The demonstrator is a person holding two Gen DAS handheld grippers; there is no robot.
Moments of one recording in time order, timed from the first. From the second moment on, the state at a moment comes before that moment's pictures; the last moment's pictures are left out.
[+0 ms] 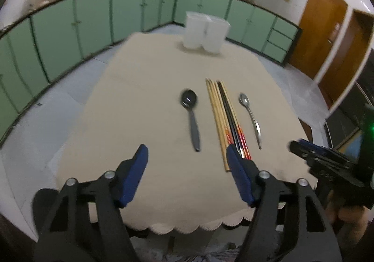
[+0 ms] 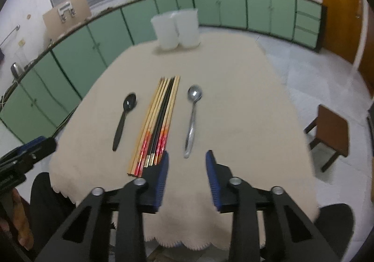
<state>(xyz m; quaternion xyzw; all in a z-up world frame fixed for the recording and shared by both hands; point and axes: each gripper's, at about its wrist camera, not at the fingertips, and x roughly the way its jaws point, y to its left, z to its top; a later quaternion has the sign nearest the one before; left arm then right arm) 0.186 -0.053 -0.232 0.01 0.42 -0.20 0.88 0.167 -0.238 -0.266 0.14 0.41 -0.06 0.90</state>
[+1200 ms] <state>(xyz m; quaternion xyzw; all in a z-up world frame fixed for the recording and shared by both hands) 0.239 -0.109 -0.231 0.05 0.42 -0.23 0.88 0.218 -0.257 -0.248 0.11 0.40 -0.04 0.91</state>
